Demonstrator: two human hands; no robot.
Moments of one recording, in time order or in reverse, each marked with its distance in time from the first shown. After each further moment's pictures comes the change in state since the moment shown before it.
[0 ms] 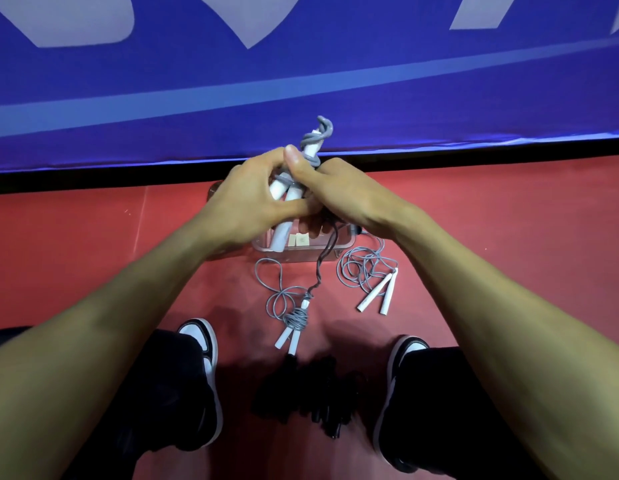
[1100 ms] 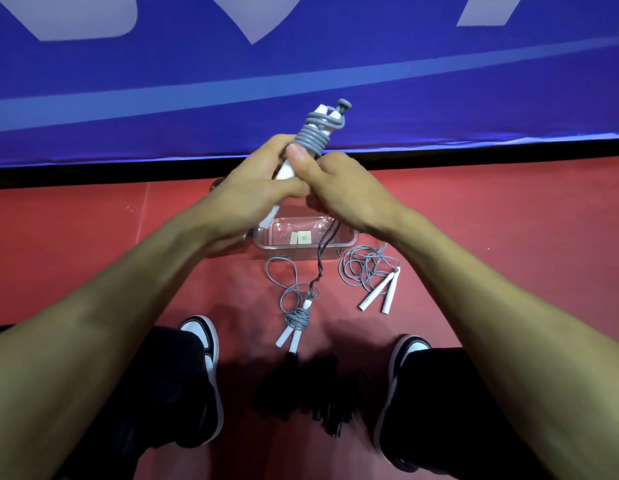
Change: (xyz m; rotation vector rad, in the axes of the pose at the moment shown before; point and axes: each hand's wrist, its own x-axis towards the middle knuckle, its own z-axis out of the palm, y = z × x) left_hand 0.002 0.008 -0.001 -0.429 -0.077 -0.072; right_hand 0.006 0.004 0.006 -0.128 0.131 -0.126
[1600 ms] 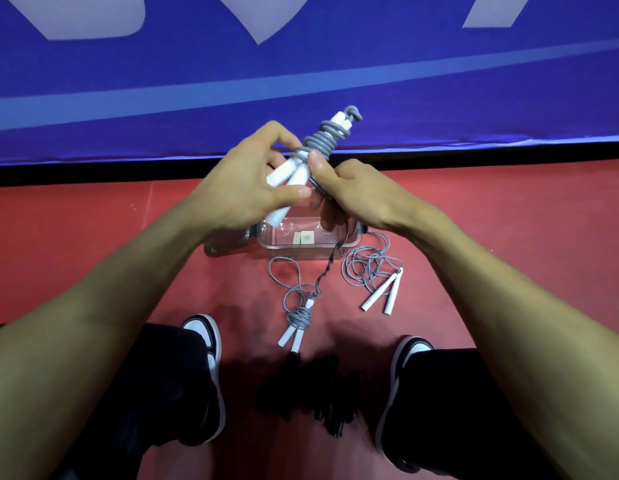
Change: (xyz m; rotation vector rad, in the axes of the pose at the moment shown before) left_hand 0.000 -0.002 -0.023 0.442 0.101 0.020; right_hand -0.004 0.010 -0.012 -0.115 -0.108 0.103
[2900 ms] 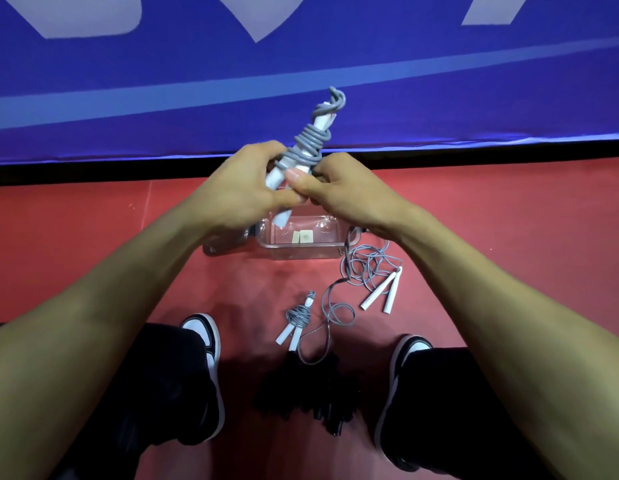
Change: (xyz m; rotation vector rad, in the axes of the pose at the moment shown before) left_hand -0.002 0.007 0.003 0.068 -0.025 -0.032; right_hand 0.011 -0.004 0.011 0.068 0.047 -0.138
